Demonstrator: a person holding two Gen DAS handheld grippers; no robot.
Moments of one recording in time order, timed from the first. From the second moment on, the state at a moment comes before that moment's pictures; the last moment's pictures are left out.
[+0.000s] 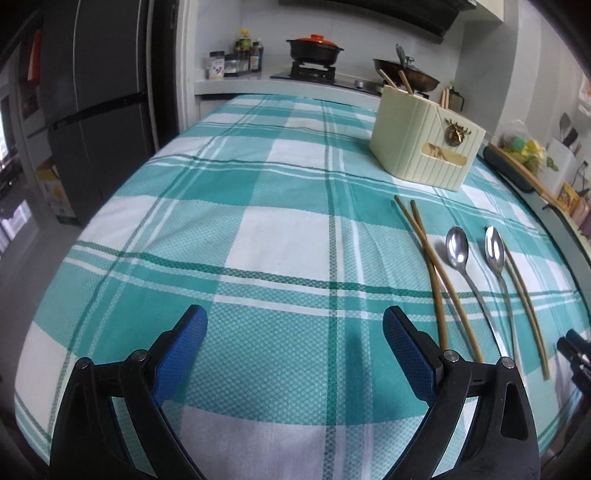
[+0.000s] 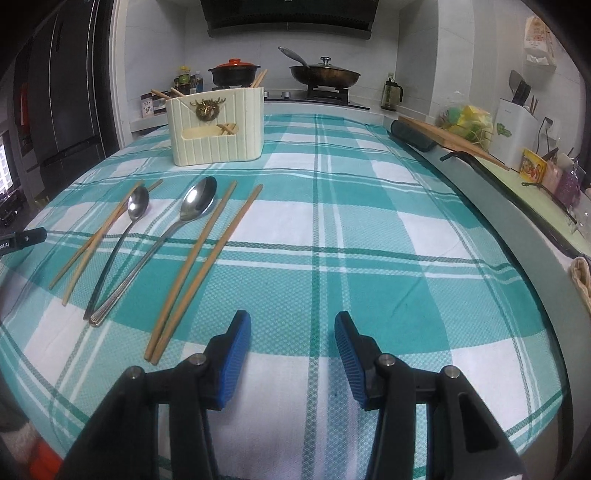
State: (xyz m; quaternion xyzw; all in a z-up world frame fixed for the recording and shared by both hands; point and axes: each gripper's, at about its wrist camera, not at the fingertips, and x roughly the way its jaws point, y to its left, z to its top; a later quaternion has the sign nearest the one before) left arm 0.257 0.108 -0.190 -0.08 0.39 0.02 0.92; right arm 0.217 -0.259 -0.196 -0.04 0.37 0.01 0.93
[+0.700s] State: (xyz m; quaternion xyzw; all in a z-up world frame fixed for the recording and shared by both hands) left arm 0.266 0.110 -0.201 -0.09 0.43 0.02 0.90; right arm 0.221 -0.268 -0.208 -0.02 0.36 0.01 0.93
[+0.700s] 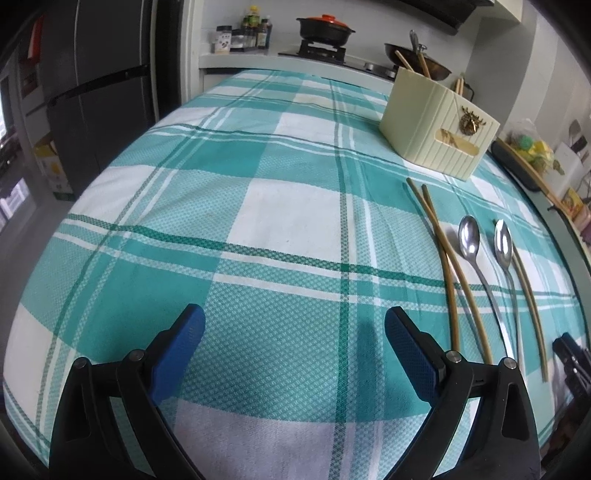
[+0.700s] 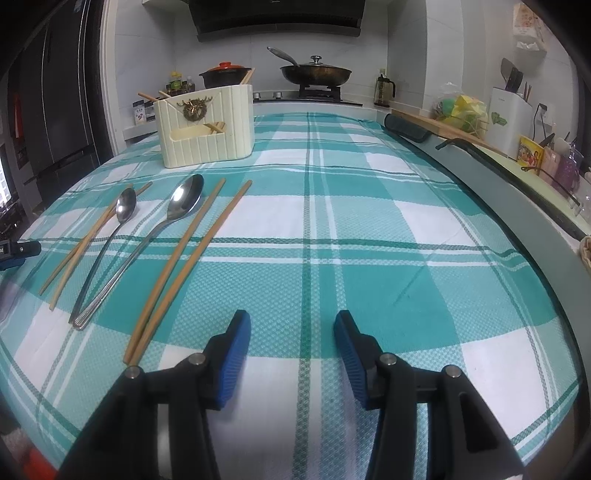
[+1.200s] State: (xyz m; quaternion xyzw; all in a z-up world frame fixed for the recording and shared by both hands) left arm 0.267 0.109 -0.202 -0.08 0.44 0.01 0.90; right arm 0.224 -0.267 -0.208 -0.02 0.37 0.01 0.93
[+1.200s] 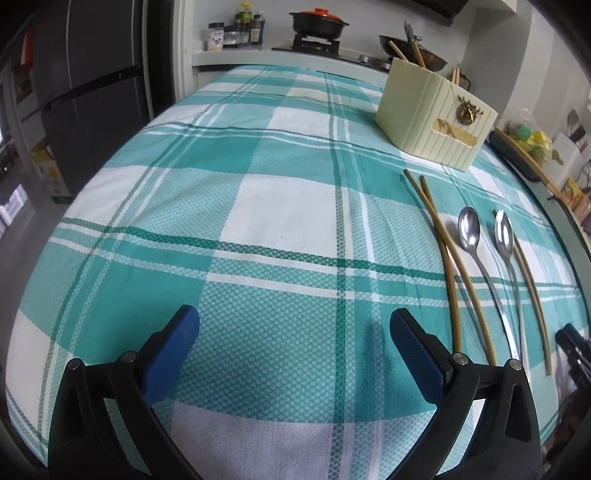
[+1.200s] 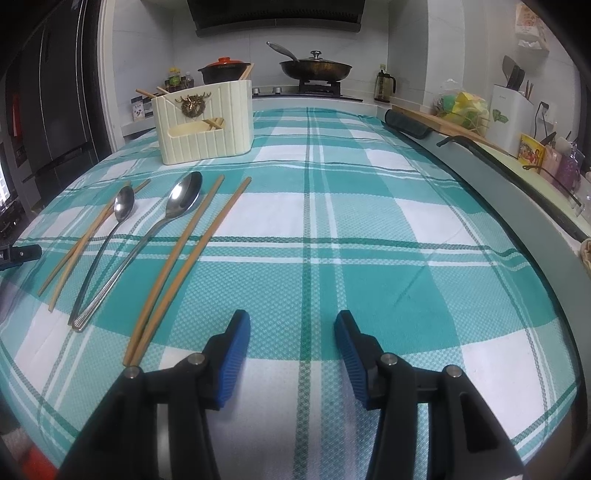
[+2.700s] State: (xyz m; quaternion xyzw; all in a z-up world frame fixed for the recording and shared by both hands) left arm 0.280 -0.003 -0.183 -0.03 0.47 -0.06 0.88; right arm 0.222 -0.269 -0.209 -0.01 0.36 0.02 0.93
